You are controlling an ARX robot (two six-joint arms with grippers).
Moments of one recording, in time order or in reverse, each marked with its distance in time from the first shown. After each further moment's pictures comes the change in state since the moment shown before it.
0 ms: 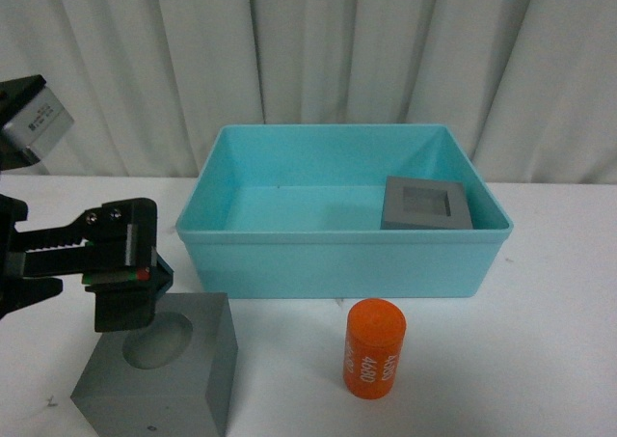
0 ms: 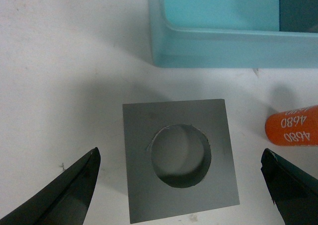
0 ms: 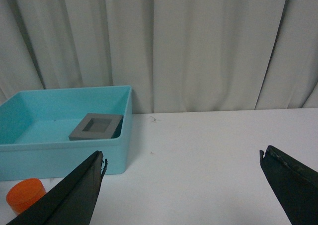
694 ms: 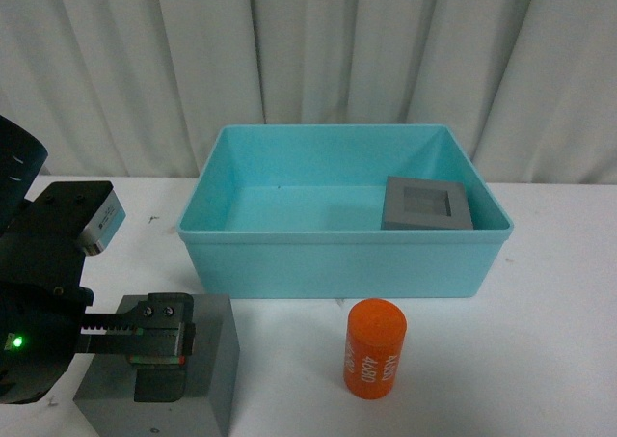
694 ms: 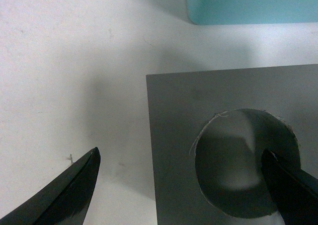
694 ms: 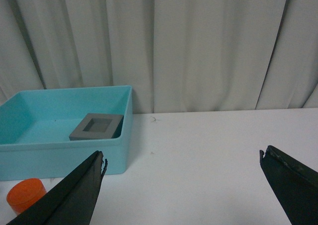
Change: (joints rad) left arm -0.040 0.238 -0.018 0.118 -0.108 0.036; right arm 0.000 0.000 0.000 0.000 0.000 0.000
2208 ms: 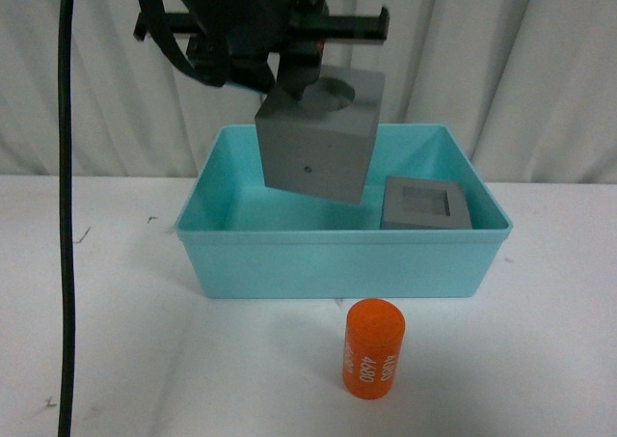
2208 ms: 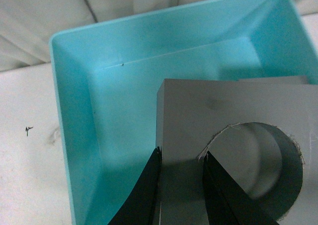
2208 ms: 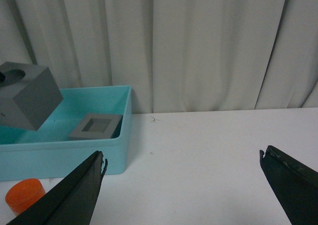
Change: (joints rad) left arm -0.121 0.301 0.940 -0.463 -0.040 0.085; right arm 0.000 0.000 0.000 0.000 0.000 0.000
